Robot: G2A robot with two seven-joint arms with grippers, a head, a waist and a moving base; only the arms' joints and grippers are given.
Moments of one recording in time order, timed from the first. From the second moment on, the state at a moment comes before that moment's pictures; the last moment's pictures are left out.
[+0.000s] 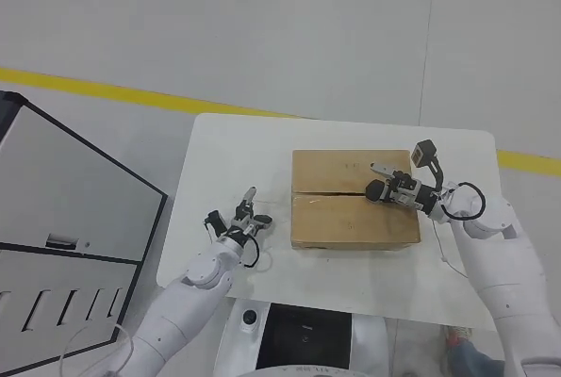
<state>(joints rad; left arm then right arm) 1.41 -1.24 -1.01 -1.24 -0.71 -0.27 -0.07 -1.16 -1.11 1.34 -1.22 0.36 -0.14 1.07</state>
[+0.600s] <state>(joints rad) 1.27 -1.32 -0.92 -1.02 -0.67 -0.36 0.02 -1.16 -1.11 1.34 -1.22 0.36 -0.14 1.07</state>
